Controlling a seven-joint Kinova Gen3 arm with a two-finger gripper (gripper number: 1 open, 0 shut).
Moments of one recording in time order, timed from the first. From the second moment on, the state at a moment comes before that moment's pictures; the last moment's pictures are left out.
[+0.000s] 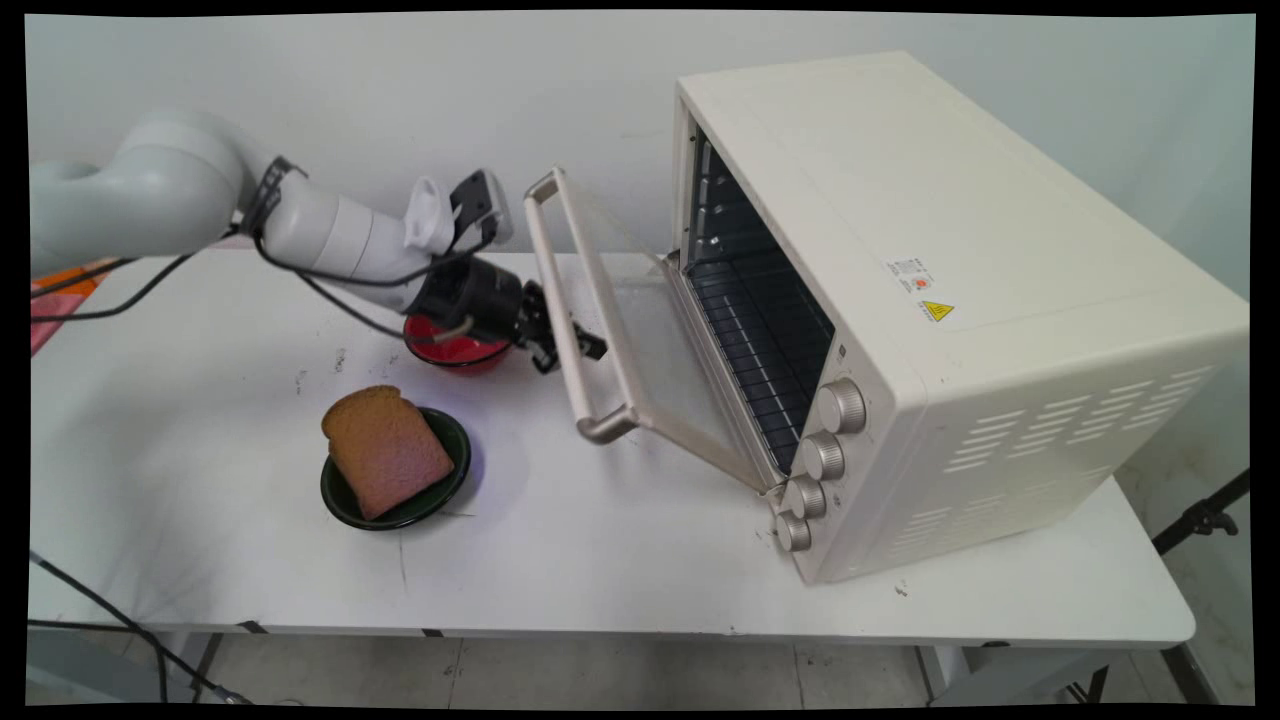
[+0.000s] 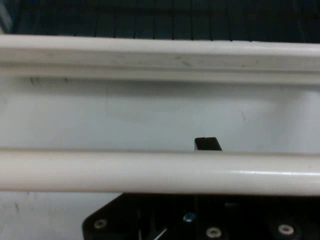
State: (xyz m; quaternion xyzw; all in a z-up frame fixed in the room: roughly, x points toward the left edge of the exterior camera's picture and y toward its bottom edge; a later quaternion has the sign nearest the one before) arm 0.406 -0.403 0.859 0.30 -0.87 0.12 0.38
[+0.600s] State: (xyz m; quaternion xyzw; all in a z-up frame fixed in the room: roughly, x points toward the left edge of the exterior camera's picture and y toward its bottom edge) arm 0.391 -0.436 0.913 0.26 -0.86 0.14 0.41
